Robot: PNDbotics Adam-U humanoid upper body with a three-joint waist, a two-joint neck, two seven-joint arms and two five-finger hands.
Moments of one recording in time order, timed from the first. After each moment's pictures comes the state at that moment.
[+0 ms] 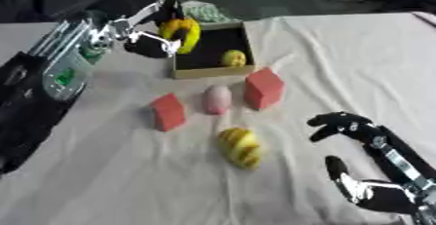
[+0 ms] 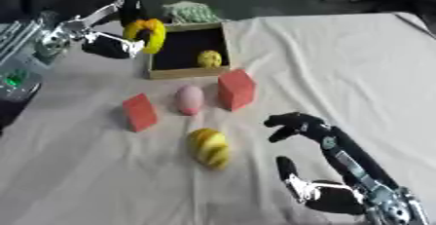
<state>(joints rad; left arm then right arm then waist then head) -0.92 0.48 -0.43 -1.34 -0.73 0.04 -0.29 -0.03 -0.19 0.12 -1.94 0.24 -0.49 0.49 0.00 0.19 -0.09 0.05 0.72</state>
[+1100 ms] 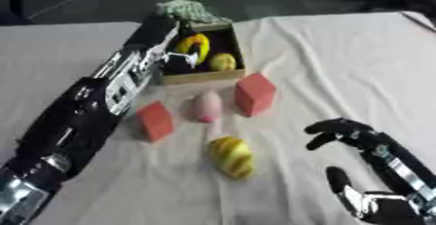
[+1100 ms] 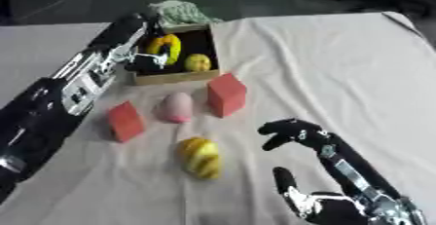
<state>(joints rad) -0.97 0.32 -0.37 -1.04 -0.73 0.20 -0.03 -0.11 -0.15 0.14 -1.94 0.20 -0.49 0.53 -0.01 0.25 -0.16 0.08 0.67</state>
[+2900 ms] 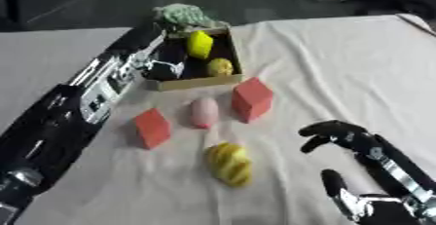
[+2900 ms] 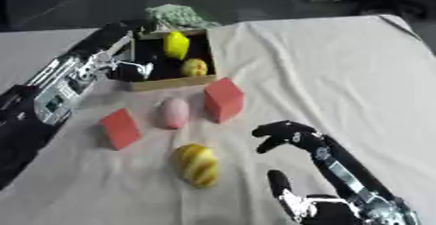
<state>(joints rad) -0.95 0.46 -0.43 -1.23 -0.68 0.18 -0.25 -0.11 -0.16 0.13 -1.94 0.20 -0.49 0.52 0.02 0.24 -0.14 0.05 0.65</state>
